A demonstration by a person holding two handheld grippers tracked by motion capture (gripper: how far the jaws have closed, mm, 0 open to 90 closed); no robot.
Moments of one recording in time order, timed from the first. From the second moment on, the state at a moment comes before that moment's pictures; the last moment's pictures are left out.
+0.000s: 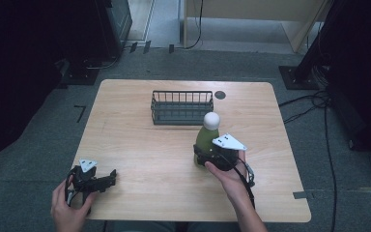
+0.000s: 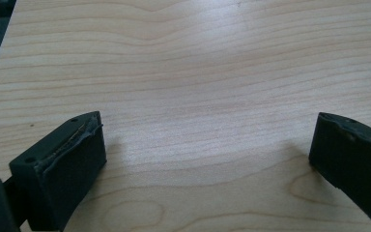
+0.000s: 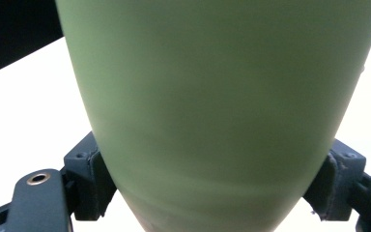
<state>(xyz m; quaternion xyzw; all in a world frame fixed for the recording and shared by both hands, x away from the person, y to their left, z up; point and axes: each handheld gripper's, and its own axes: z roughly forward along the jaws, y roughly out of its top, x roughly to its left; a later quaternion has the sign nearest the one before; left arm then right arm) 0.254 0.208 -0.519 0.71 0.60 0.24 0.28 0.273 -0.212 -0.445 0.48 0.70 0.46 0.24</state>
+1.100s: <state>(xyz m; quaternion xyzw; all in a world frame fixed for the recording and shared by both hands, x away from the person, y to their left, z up) 0.254 0.208 -0.519 0.71 0.60 0.24 0.28 0.305 -0.212 -0.396 0.47 0.70 0.47 0.26</state>
